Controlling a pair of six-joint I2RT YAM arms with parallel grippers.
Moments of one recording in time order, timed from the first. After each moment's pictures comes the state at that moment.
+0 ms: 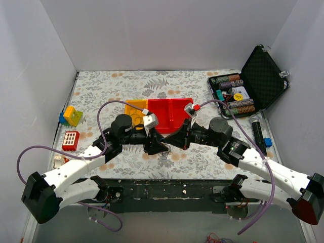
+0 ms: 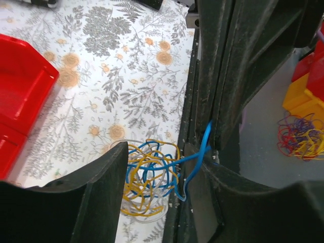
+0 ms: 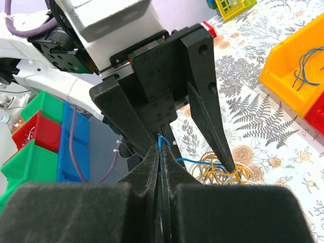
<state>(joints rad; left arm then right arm) -0.72 1.02 0.68 0.05 0.73 -0.12 0.89 0.93 0.69 0.18 -0.47 0.56</state>
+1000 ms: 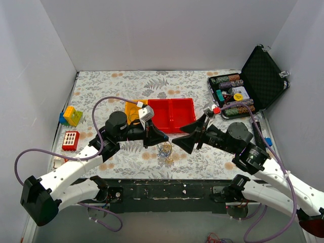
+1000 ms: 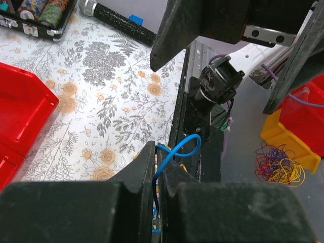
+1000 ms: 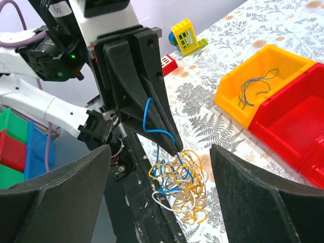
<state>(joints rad) -0.71 0.99 0.72 0.13 0.72 -0.28 0.89 0.72 0.73 -0.02 -0.28 0.45</state>
